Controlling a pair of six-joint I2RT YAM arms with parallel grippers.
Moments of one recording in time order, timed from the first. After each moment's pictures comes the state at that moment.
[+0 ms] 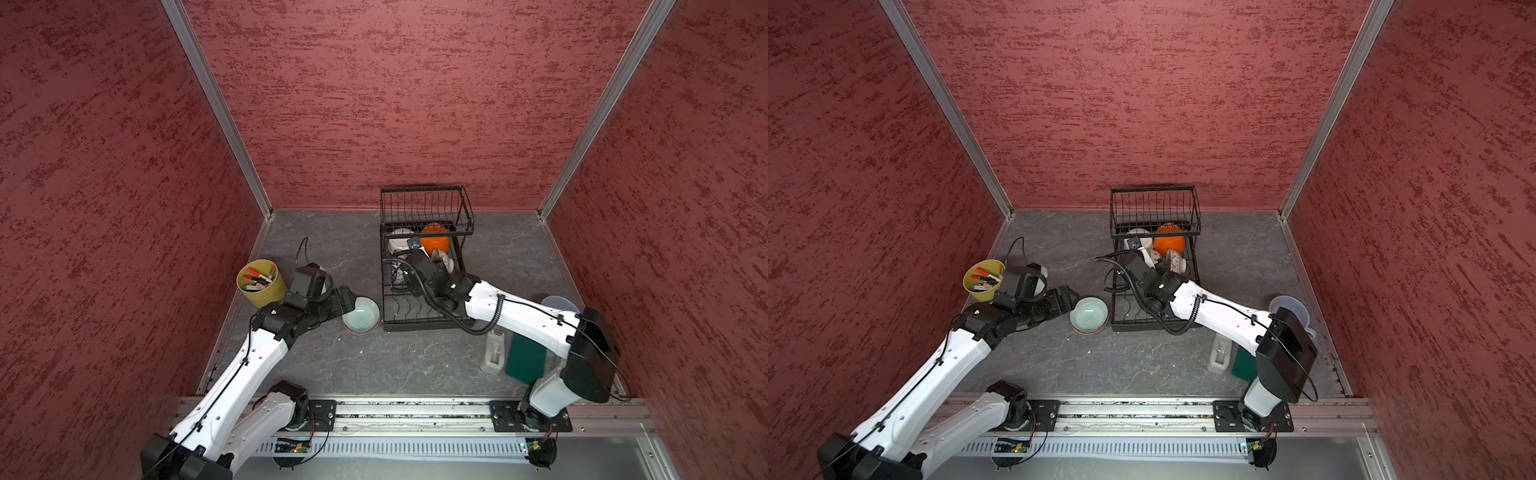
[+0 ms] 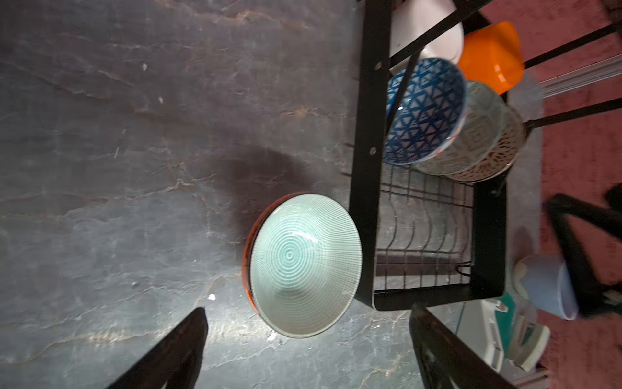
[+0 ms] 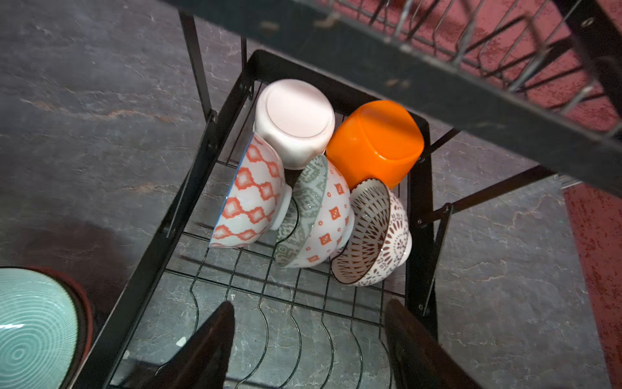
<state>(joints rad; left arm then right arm) -0.35 0.93 0.81 -0.80 0.09 -0.69 0.90 1.58 1.29 -0.52 0.60 0.30</state>
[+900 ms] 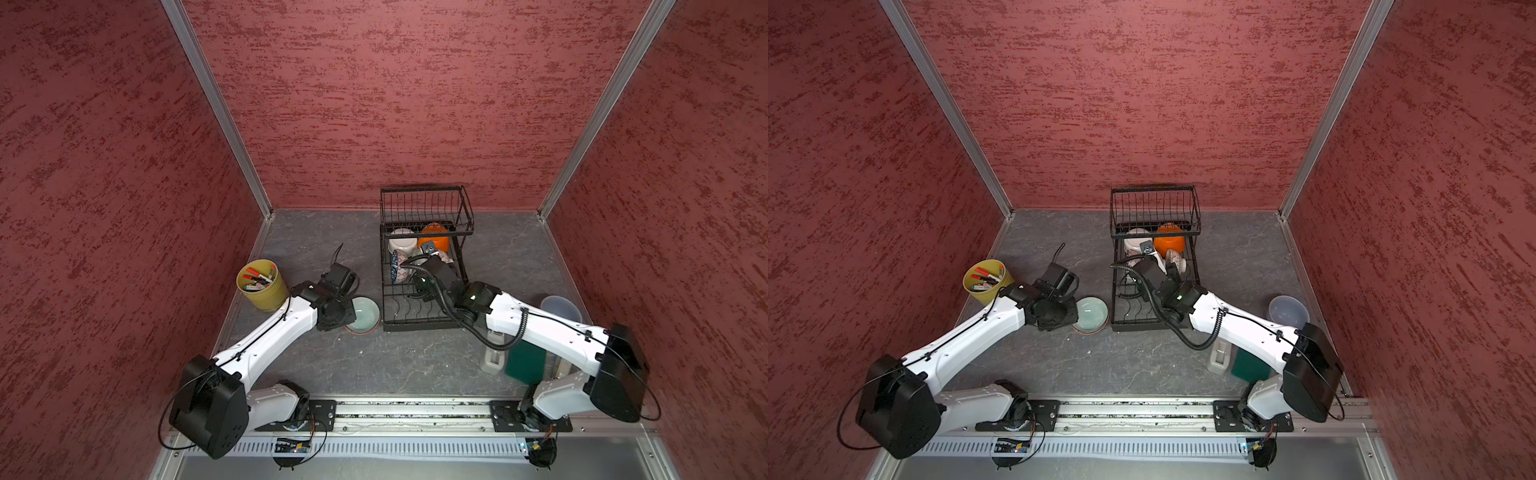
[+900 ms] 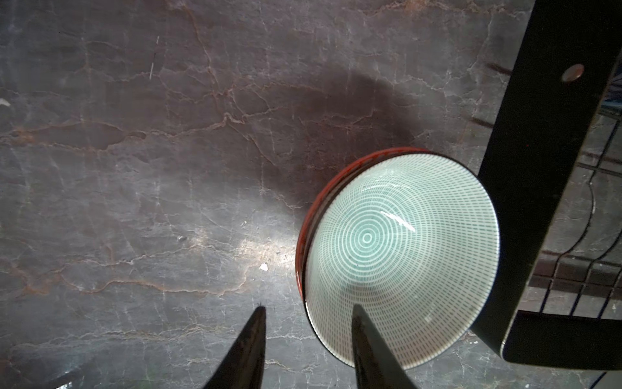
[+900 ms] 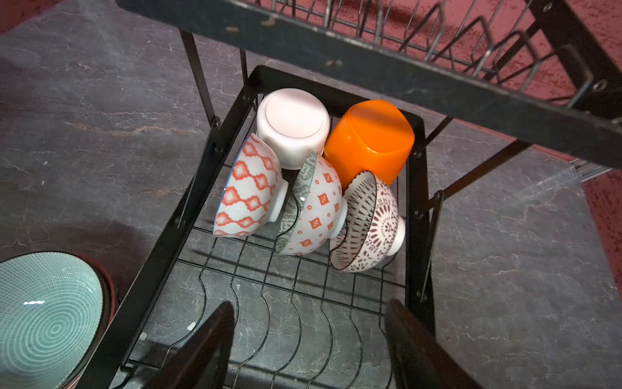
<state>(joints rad) -0.47 1.24 0.88 -0.92 -0.07 -0.76 0.89 1.45 1.13 -0.42 0.57 0.31</state>
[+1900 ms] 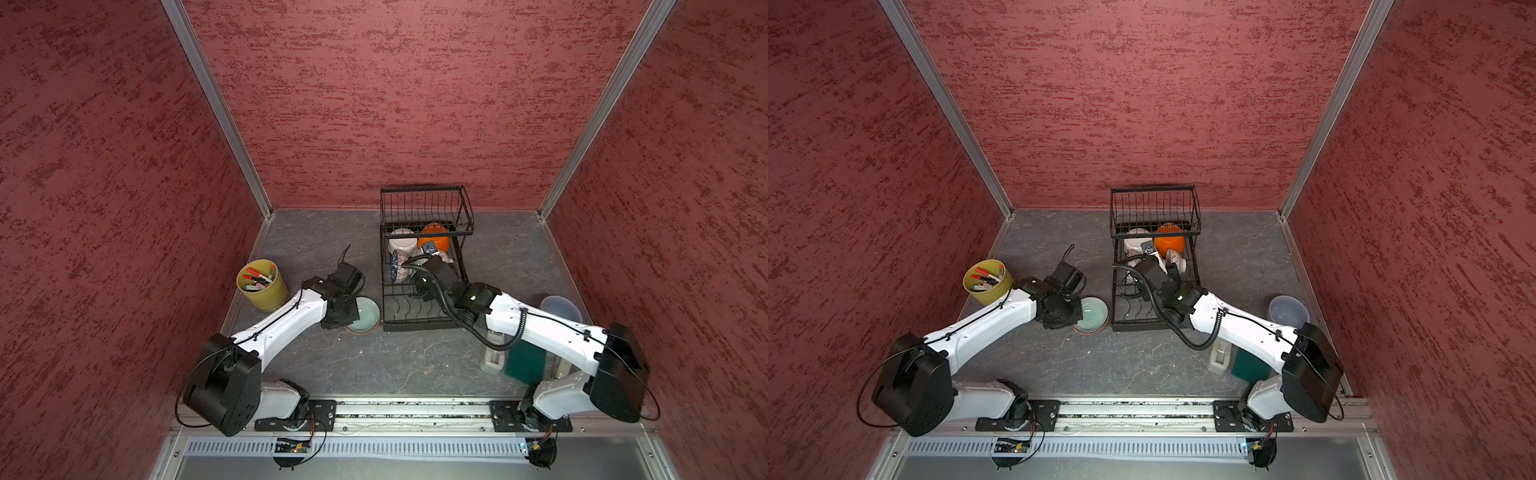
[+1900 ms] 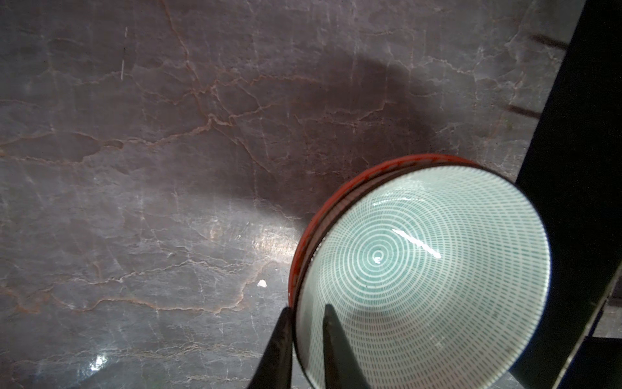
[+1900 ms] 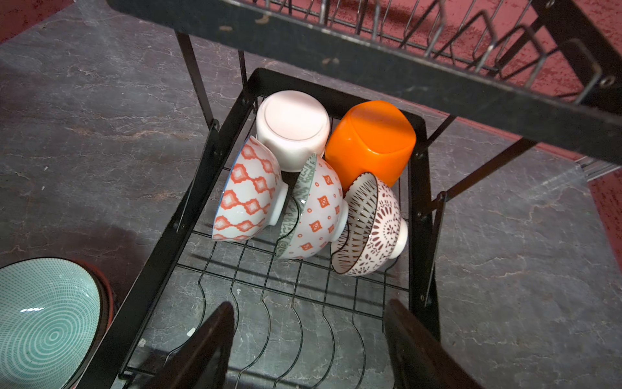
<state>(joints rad) -0.48 1.35 0.89 -0.90 -0.07 -0.72 0.88 1.45 1.11 -0.39 0.56 0.31</state>
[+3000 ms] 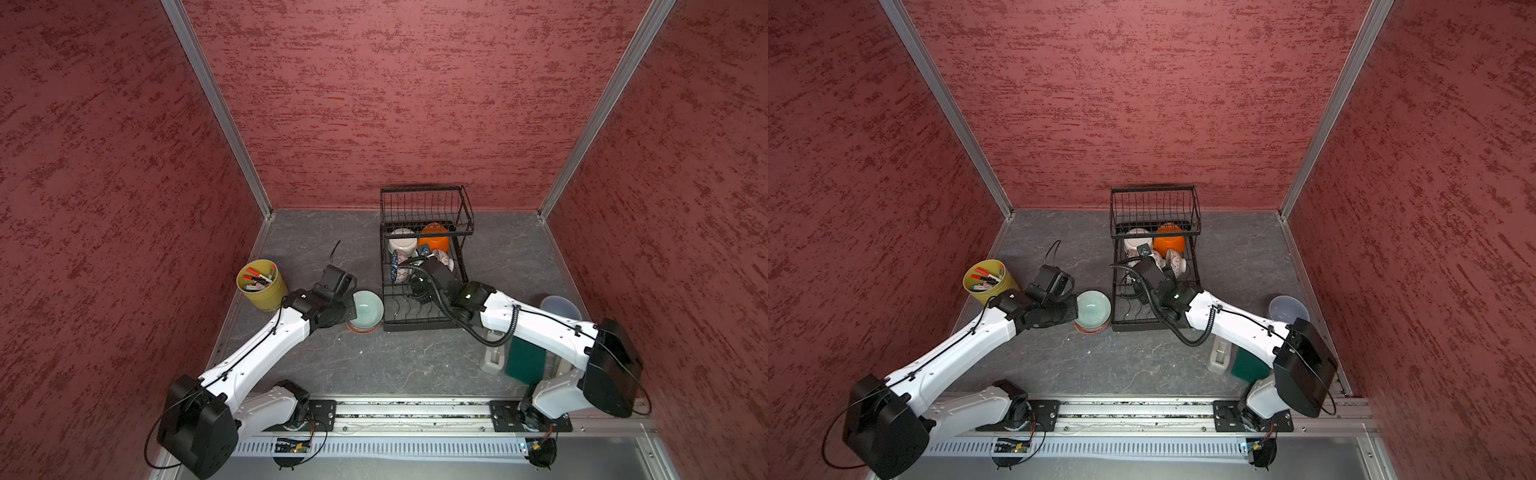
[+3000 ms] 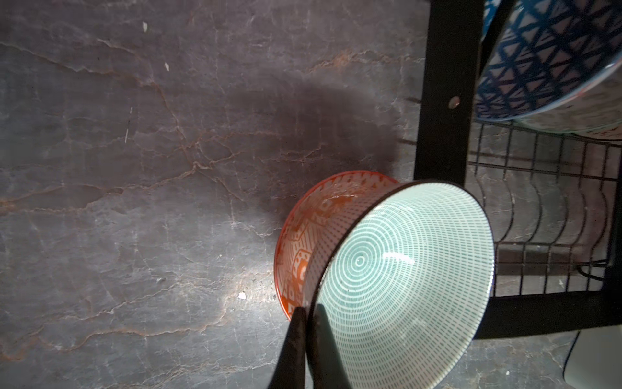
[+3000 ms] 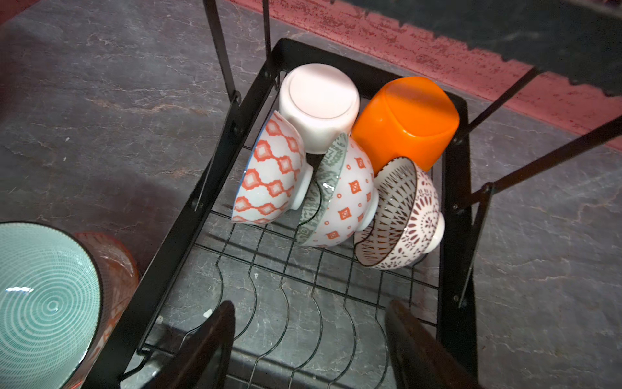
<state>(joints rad) -0.49 1.12 0.83 -0.80 -0.07 -0.66 0.87 1.49 1.12 -0.39 0.45 0.30</state>
